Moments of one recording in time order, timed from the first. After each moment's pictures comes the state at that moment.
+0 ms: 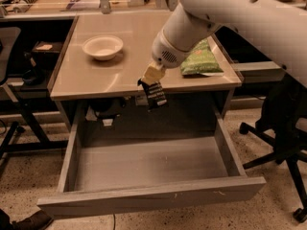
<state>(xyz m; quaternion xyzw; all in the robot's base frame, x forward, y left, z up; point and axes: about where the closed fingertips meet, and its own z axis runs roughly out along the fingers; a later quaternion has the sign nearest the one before) 0.592 0.002 0.877 -0.60 0.75 0.11 0.25</state>
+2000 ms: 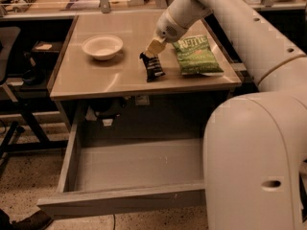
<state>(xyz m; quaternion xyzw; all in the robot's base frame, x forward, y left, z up) 0.739 -0.008 0.868 -0.59 0.74 0.17 0.28</state>
